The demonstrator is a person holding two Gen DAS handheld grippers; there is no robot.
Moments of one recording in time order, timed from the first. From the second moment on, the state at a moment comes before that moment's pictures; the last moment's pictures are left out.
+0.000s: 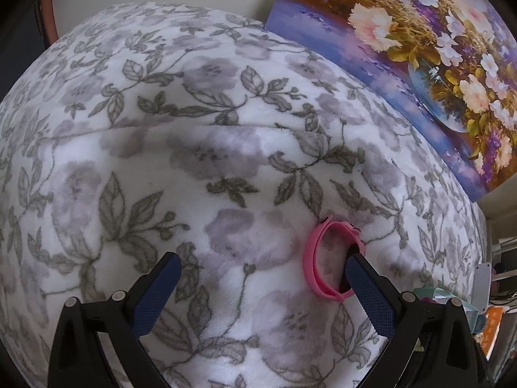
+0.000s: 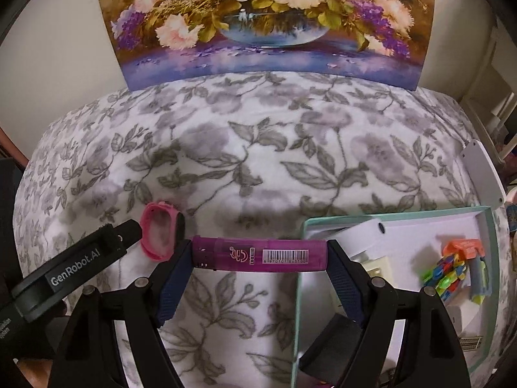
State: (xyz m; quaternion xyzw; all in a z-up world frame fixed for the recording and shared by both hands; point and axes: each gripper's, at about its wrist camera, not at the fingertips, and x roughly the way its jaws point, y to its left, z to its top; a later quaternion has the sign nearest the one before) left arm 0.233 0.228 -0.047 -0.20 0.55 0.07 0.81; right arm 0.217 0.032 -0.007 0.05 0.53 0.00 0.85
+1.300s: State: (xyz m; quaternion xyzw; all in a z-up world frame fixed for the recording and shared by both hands) left arm 0.210 0.141 0.012 -0.09 0.51 -0.01 0.86; right arm 0.171 -0.077 0.038 0.10 0.52 -0.11 0.84
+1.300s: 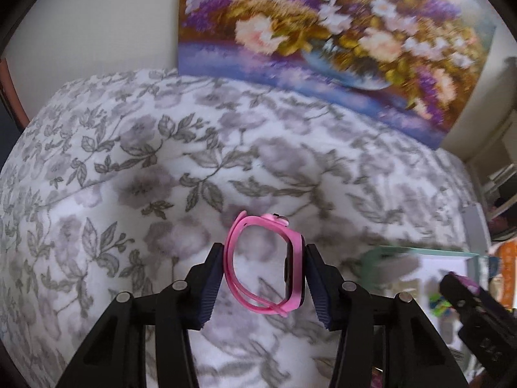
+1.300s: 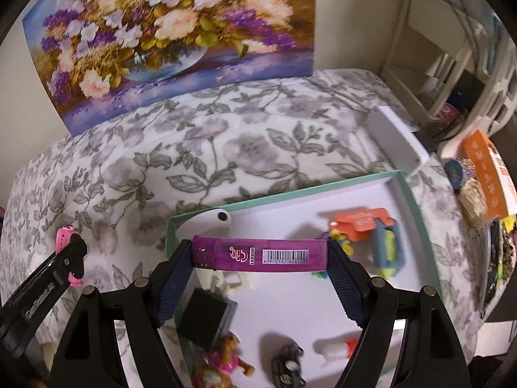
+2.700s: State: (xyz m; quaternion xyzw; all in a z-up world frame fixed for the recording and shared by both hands) left arm 0.106 -0.017 0.025 0.04 0.52 -0.14 0.84; right arm 0.077 -0.176 0.008 0.15 0.55 -0.19 0.80
